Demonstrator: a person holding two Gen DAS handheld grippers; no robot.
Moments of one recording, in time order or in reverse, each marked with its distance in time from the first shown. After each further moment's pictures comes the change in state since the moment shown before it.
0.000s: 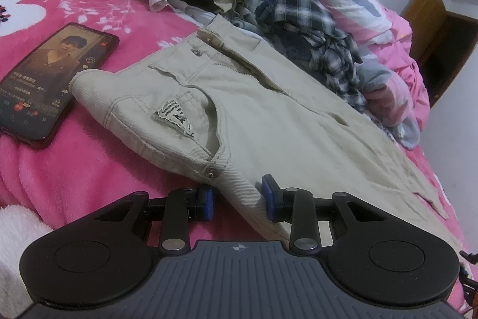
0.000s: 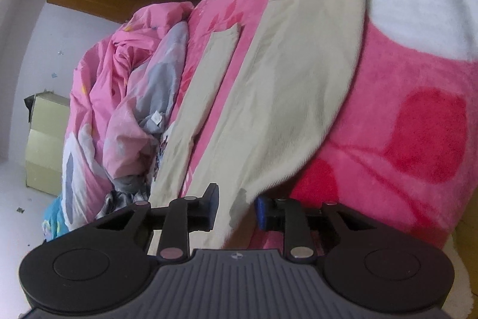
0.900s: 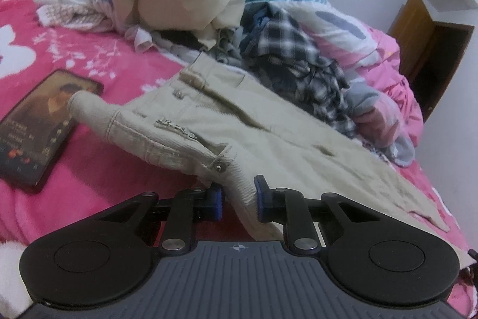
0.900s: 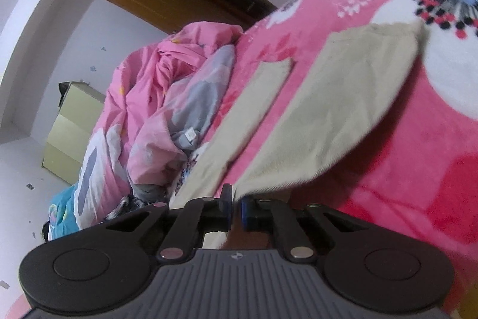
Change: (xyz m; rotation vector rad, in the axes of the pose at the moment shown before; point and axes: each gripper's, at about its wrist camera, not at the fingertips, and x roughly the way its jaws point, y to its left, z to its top) left arm -0.007 -0.019 0.013 0.056 -0.141 -0.012; right arm -0.002 0.022 0.004 -0.205 -0.117 0.134
